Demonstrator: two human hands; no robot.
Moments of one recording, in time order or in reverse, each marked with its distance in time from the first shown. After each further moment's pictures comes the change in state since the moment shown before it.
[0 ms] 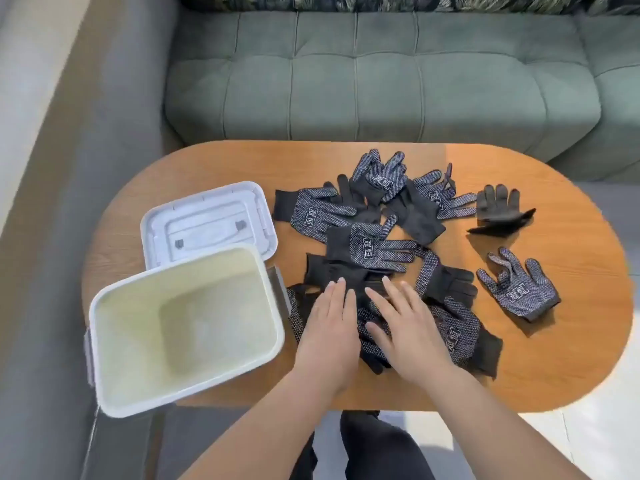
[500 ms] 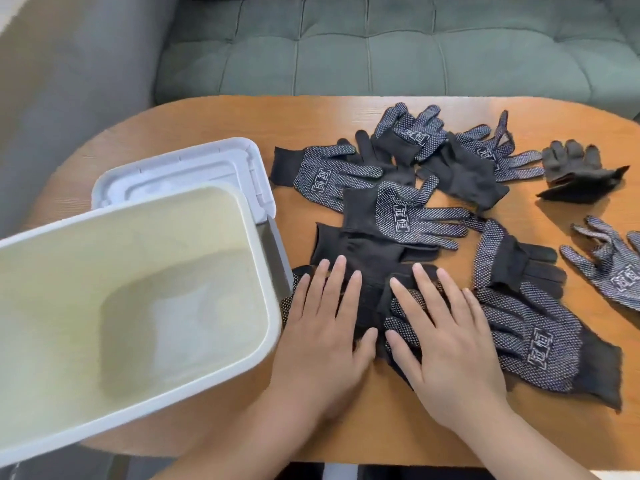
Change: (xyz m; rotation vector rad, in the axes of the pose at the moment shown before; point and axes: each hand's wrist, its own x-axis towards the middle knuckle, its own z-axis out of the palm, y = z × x) left_hand 0.030 -0.063 0.120 -0.025 0.516 0.121; right_hand 0.008 0.004 0.099 -0.129 0.389 -0.048
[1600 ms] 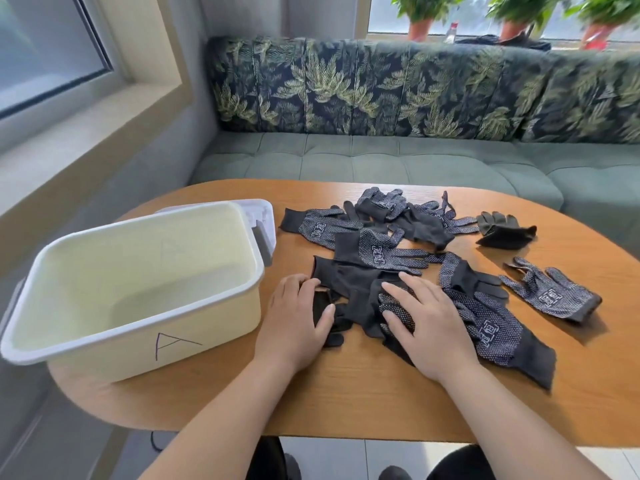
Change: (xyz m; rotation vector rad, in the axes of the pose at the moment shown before) left_hand 0.011 -0.037 -0.008 -0.161 0.202 -0.139; right_hand 0.020 0.031 0.002 0.081 0.233 -0.052
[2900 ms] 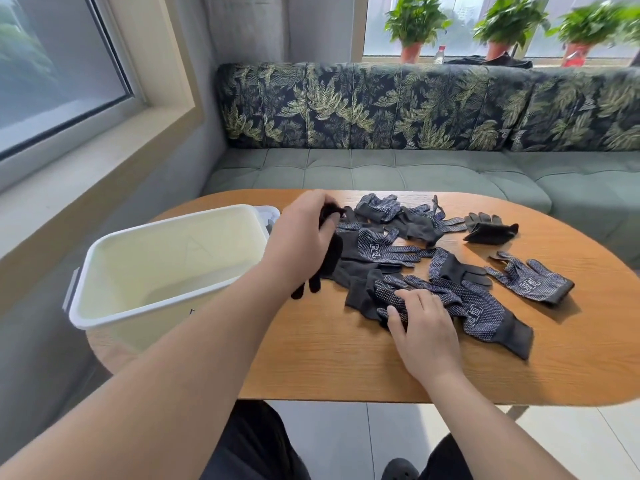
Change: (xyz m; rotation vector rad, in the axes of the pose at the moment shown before) left_hand 0.046 0.072 -0.142 -0.272 0.199 0.174; right_hand -0.044 -0.035 0.004 0.074 0.288 0.154
